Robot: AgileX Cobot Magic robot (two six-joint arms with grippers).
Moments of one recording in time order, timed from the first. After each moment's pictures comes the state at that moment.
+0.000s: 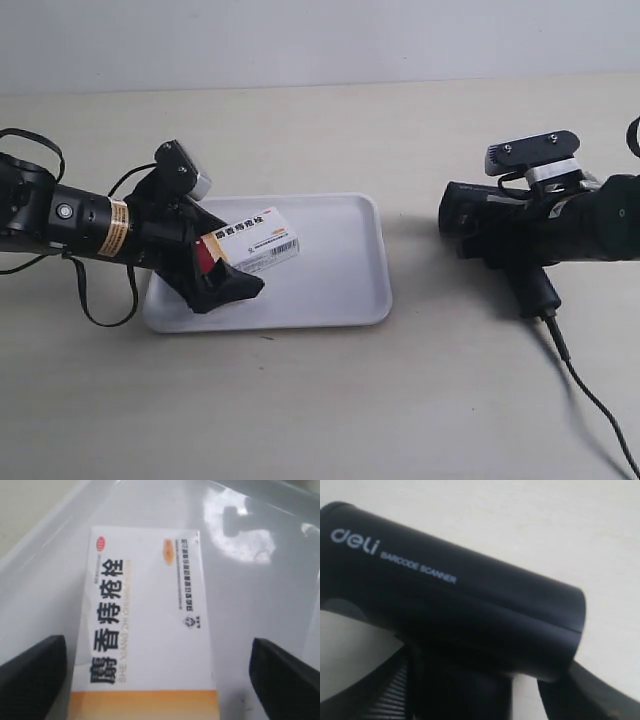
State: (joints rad) left arm -0.28 2.05 -0.86 1.38 -0.63 -0.74; right arm 0.38 1.86 -0.64 0.23 -0.23 -0.21
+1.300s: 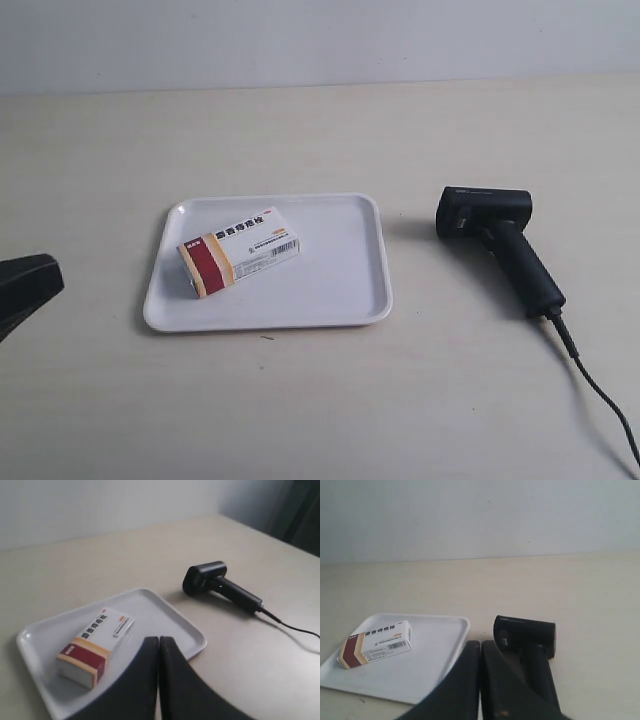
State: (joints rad) left arm -0.28 0.55 -0.12 1.40 -0.49 -1.40; right arm 0.38 0.24 -0.20 0.36 0.35 -0.16
